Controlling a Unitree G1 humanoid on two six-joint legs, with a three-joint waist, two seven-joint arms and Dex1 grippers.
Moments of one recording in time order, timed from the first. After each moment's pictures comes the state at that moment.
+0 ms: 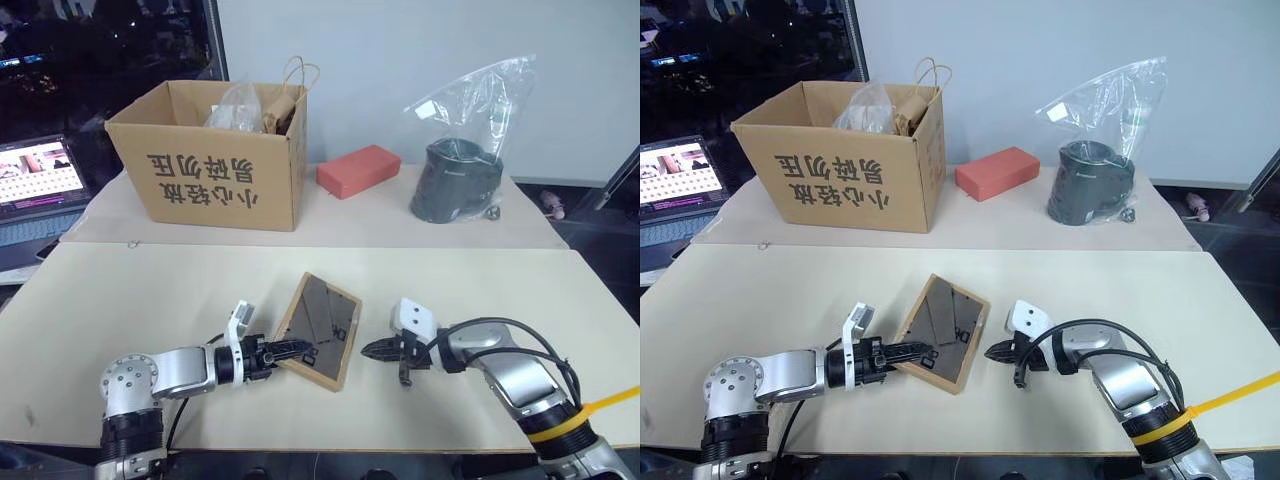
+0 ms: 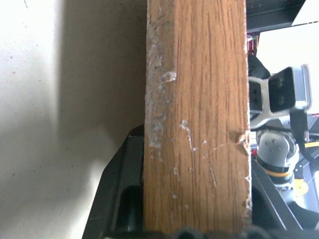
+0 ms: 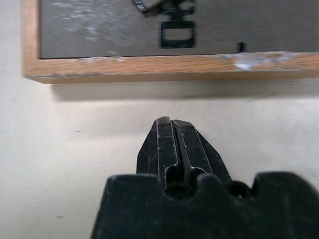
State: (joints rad) left arm -0.34 0.33 0.37 0.02 -1.55 1.53 0.06; right arm -0.39 -0.63 0.25 -0.11 0.15 0.47 1.07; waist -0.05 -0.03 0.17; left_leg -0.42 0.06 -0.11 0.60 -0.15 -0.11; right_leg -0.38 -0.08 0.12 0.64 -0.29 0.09
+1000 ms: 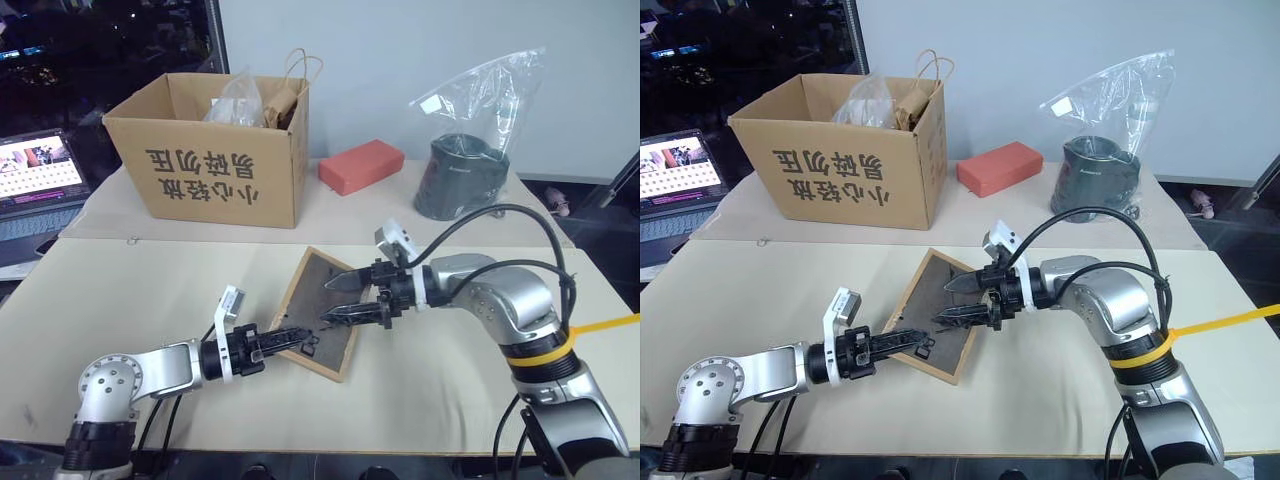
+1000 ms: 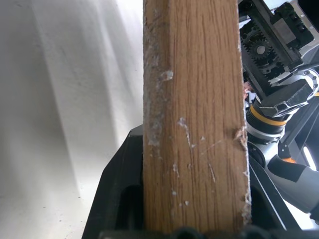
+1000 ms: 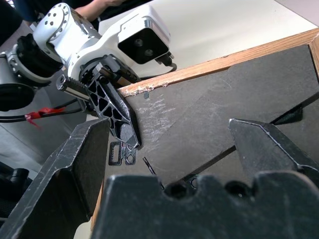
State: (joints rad) left arm -0.26 0.53 0.19 -0.14 -1.66 1.26 -0.16; right arm -0.81 -0.56 0.21 -0.08 0.56 0.91 1.05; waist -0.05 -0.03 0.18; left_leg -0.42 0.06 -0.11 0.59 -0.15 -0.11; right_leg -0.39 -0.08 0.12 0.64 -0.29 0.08
